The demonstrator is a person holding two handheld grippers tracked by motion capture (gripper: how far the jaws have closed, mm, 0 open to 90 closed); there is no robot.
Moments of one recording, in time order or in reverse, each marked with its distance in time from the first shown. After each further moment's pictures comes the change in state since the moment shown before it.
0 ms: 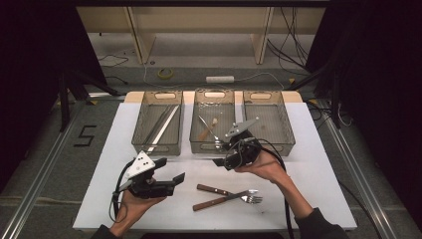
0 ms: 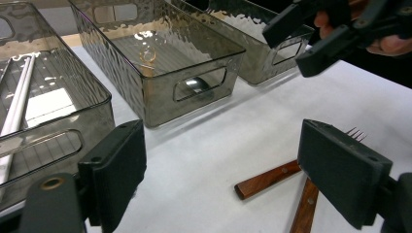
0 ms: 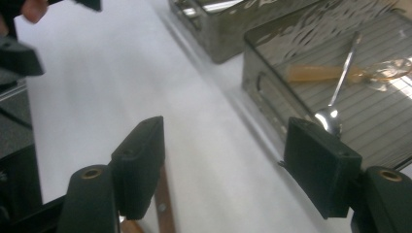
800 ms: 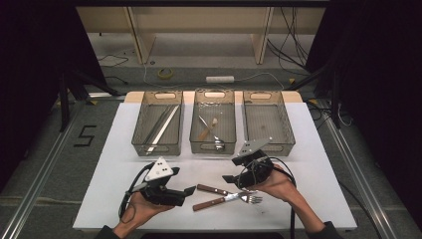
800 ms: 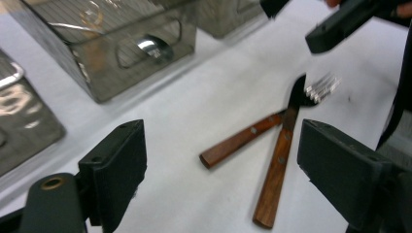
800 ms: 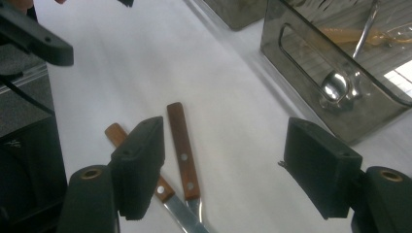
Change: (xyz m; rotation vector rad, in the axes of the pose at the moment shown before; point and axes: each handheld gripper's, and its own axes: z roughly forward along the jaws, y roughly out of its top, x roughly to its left) left arm -0.028 -0.002 0.023 0.213 -0.098 0.127; right arm 0.016 -0.048 -0.013 -0.022 0.003 -0.009
